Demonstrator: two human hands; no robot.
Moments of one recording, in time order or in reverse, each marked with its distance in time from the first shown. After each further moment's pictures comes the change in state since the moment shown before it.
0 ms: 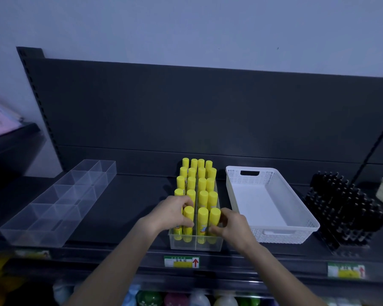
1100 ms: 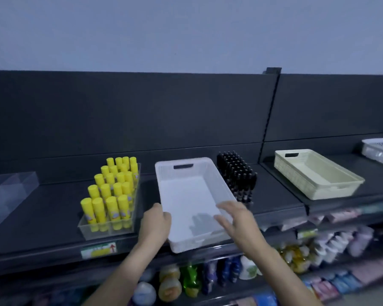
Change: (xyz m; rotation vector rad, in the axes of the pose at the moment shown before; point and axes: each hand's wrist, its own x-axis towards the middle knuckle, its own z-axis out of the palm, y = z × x) left_hand -0.037 0.191 0.126 -0.137 0.337 -0.245; right_hand -0.158 0.110 -0.153 -0.186 0.304 -0.023
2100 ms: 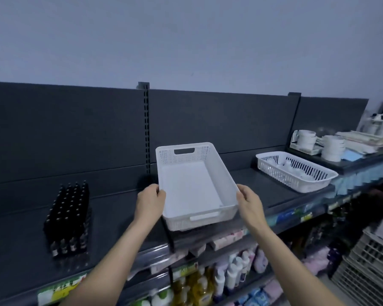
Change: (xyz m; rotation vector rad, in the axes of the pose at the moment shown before) left_hand 0.017 0.362 0.257 -0.324 -0.015 0.292; right_hand 0.013 0.354 -0.278 0.334 0.441 0.432
